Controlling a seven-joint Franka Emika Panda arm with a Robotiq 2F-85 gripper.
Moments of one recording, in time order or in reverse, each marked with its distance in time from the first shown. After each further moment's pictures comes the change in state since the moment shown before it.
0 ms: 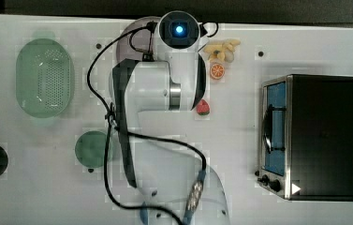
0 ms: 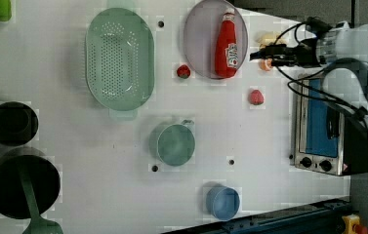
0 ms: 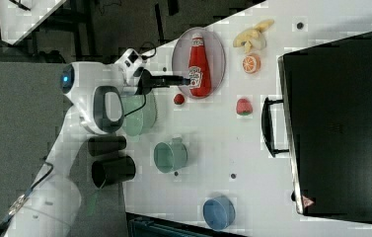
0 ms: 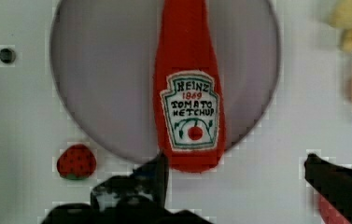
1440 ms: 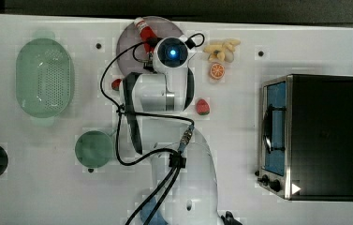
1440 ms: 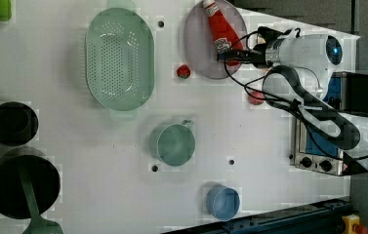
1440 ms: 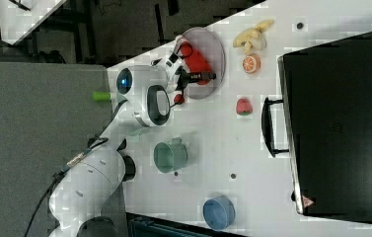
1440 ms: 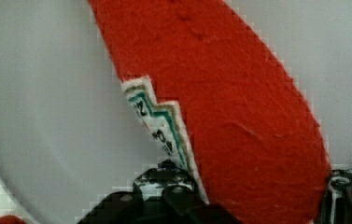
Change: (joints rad) arm 0.030 0.290 -0.016 0.043 -0.027 0.309 -0.041
